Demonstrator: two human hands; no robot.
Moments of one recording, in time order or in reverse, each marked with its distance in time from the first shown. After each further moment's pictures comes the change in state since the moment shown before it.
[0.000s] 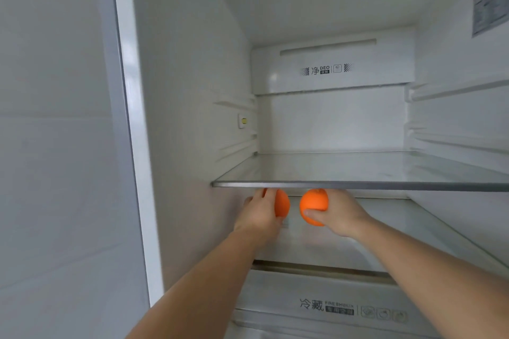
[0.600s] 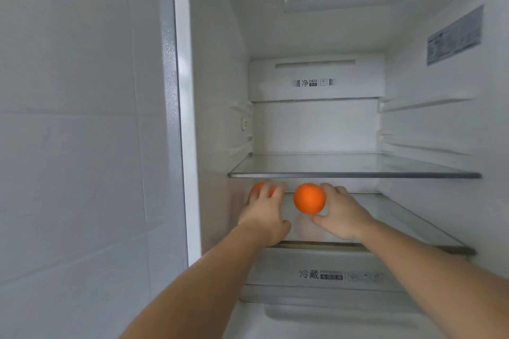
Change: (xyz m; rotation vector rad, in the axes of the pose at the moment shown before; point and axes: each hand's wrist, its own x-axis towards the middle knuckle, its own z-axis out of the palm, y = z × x) left_hand -0.042 0.005 -0.031 0.068 -0.047 0.159; right_hand -0.067 -0.043 -0.028 -0.174 -0.017 0.064
